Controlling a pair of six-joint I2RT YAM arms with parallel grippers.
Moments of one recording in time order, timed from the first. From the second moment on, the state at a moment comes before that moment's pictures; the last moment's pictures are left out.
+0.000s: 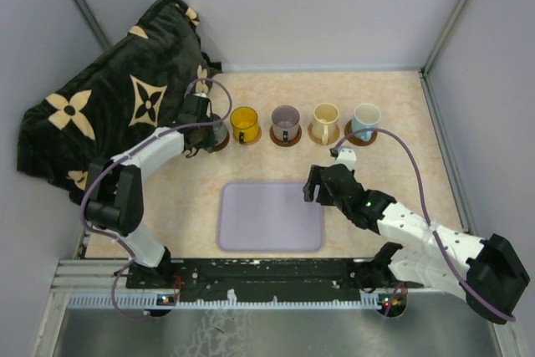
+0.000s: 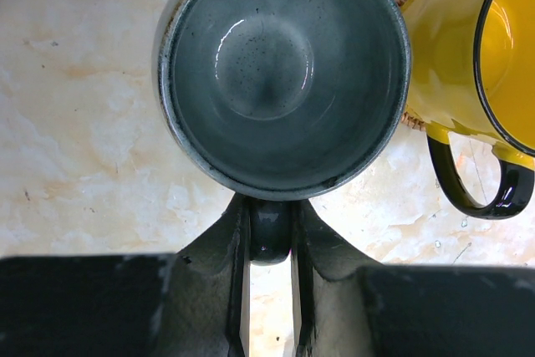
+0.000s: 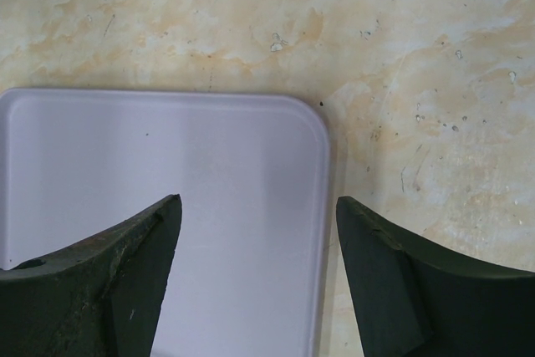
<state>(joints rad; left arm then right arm) -0.31 1.67 1.13 -0.34 -0.17 -0.37 0.80 0.96 0.52 -0.27 0.34 0.71</state>
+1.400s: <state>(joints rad) -0.31 1.68 1.14 -0.36 -0.20 -0.39 0.80 0.96 0.50 -0.25 0.33 0.72</state>
